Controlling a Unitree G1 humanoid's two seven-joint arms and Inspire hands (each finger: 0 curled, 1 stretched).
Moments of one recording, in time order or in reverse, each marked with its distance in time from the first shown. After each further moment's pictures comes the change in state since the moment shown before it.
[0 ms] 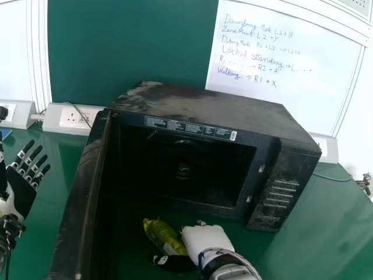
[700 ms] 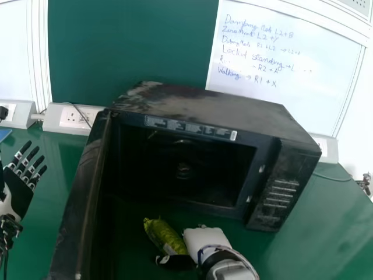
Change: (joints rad) left arm 0.008 0.015 0.015 0.018 -0.001 0.000 -0.014; right arm -0.038 -0.002 -0.017 0.111 0.008 0.036 -0.006
